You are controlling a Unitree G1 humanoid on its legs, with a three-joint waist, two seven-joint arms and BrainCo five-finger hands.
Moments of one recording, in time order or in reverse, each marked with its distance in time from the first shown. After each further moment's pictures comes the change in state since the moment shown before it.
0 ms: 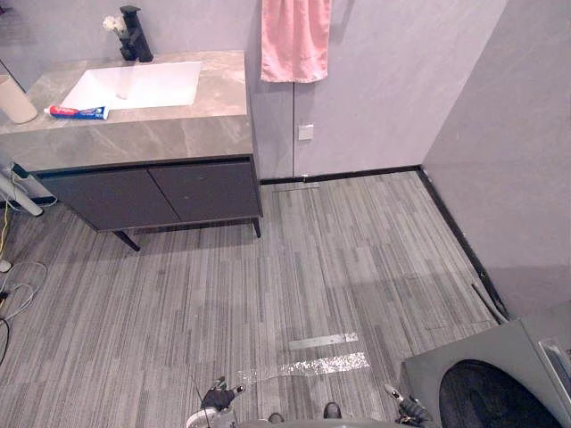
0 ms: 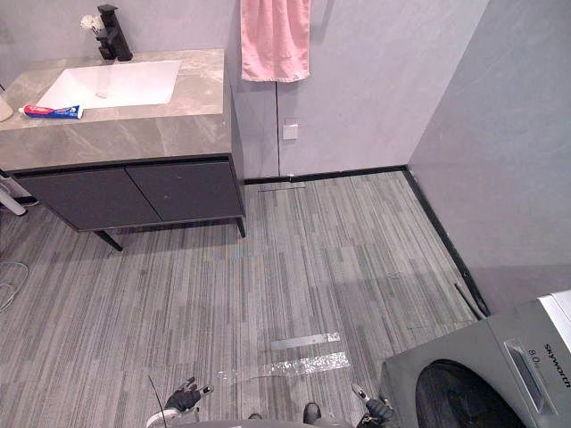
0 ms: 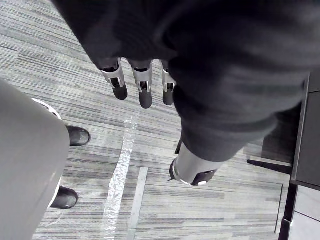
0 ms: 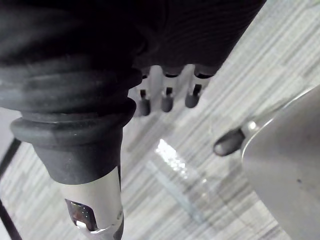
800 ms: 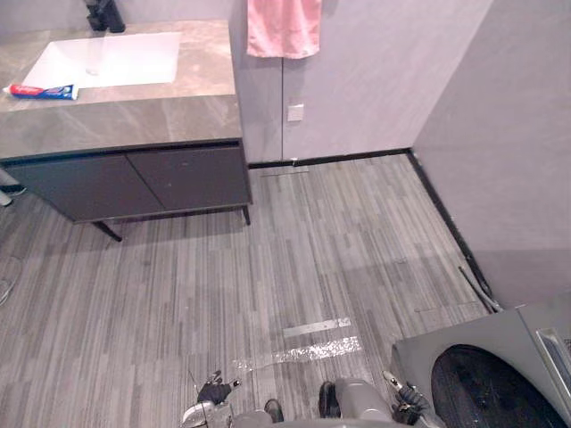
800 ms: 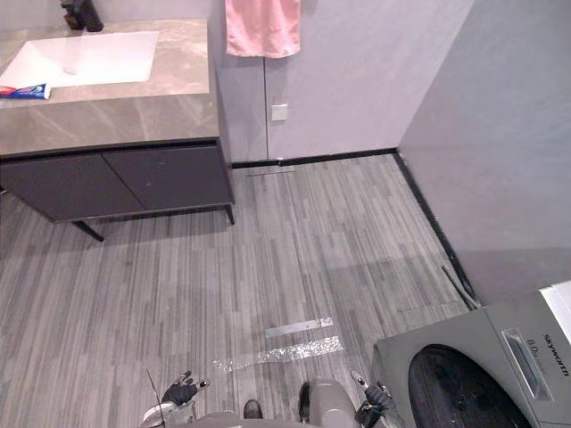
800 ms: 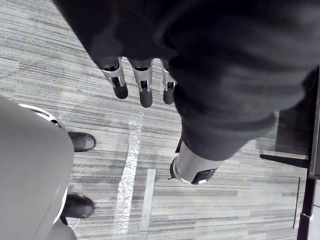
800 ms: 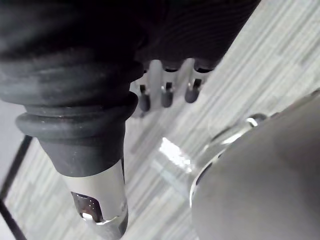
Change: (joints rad) left arm -0.030 0.033 -0.005 0.008 0.000 -0.003 0.009; right arm -0.051 -0.005 -0.027 -0.005 0.036 0.007 0.018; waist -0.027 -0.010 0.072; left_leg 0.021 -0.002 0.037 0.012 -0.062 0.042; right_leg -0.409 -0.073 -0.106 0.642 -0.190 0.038
